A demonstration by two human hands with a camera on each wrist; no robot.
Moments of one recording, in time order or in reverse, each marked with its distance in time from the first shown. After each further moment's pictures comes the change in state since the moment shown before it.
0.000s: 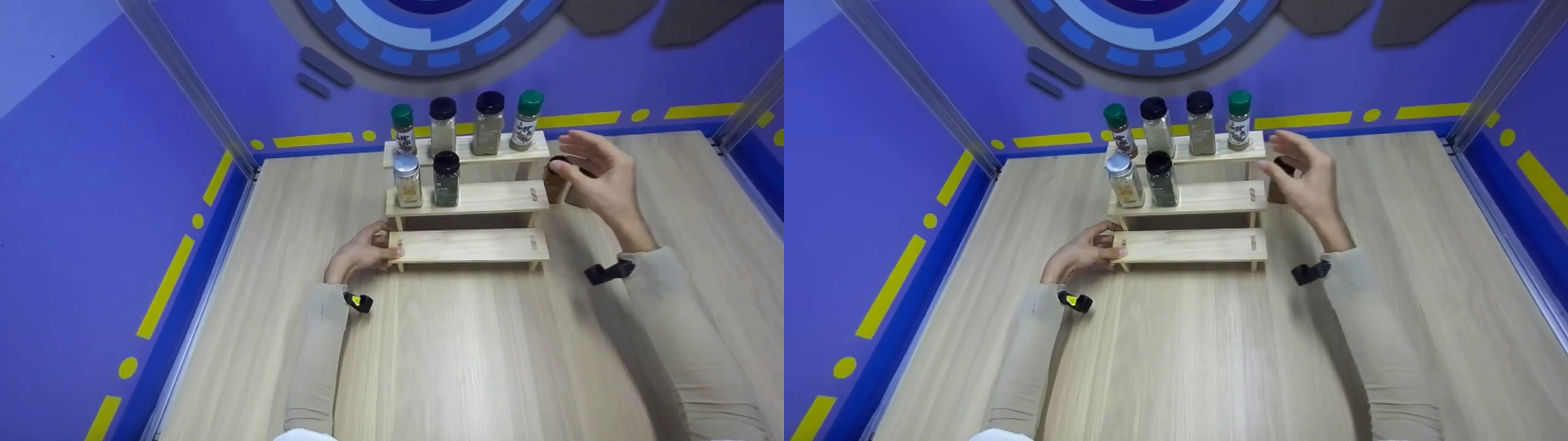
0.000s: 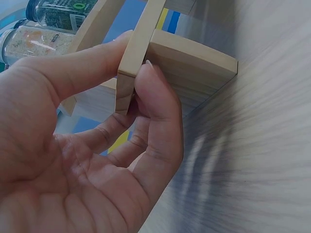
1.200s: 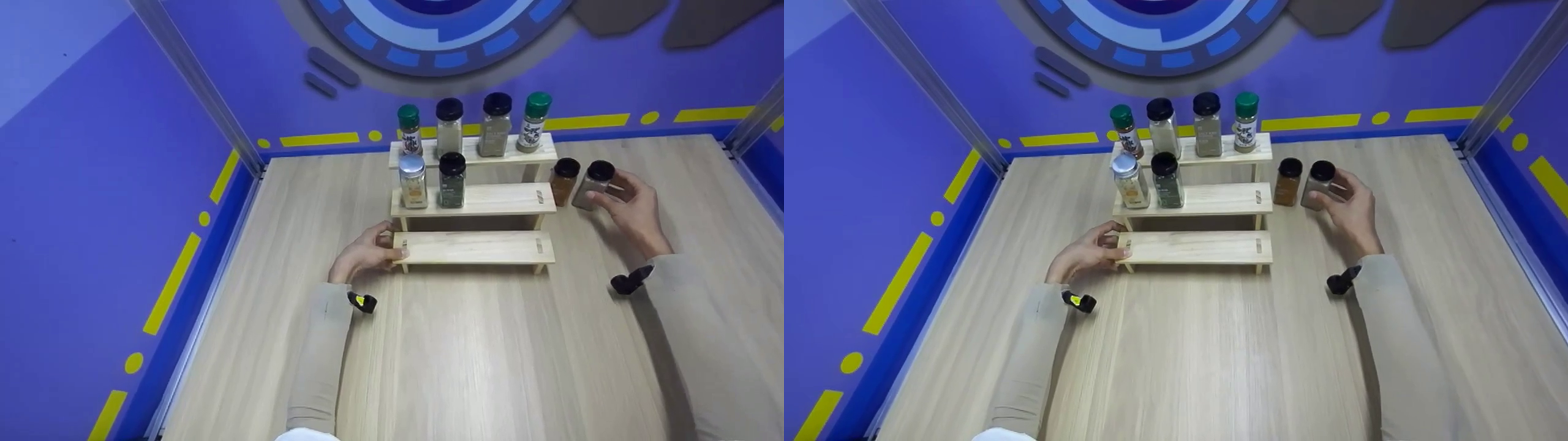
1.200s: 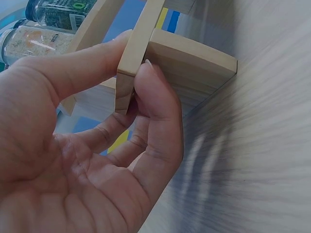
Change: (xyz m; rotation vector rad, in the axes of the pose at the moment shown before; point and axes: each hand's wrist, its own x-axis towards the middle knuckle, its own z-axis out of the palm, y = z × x) left_hand 0.000 -0.002 0.001 -0.002 0.019 0.002; right_hand -0.020 0.134 -0.063 -0.154 -0.035 0.341
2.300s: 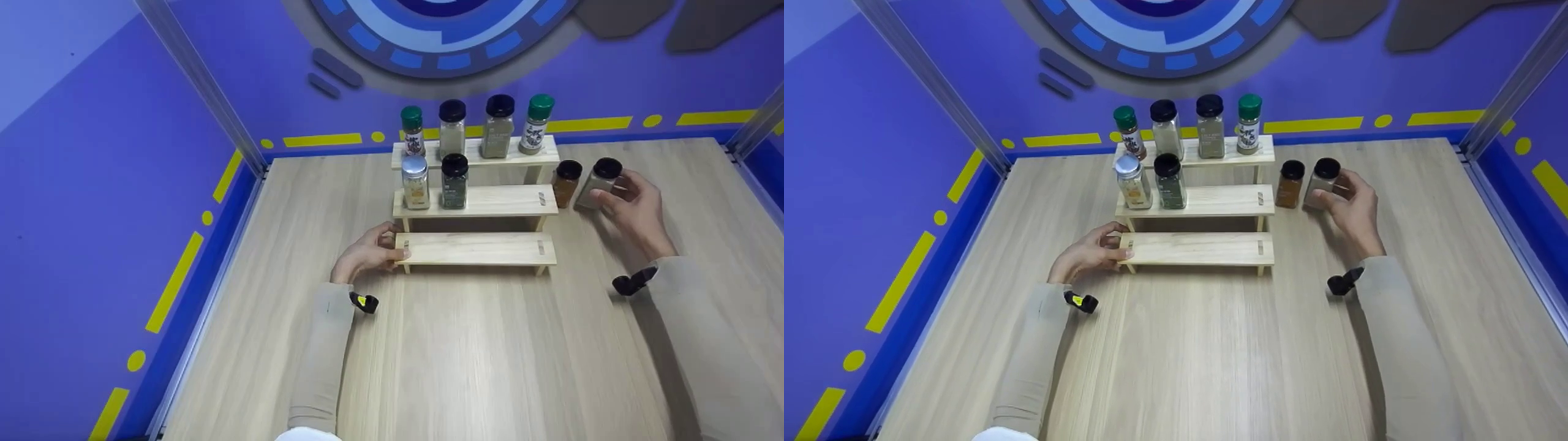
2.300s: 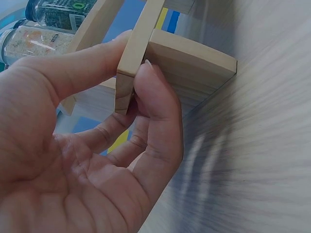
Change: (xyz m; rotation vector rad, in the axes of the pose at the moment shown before) left_hand 0.000 0.001 0.000 -0.021 -0.008 -0.012; right_hand -0.003 -0.017 -0.004 -0.094 -0.012 0.057
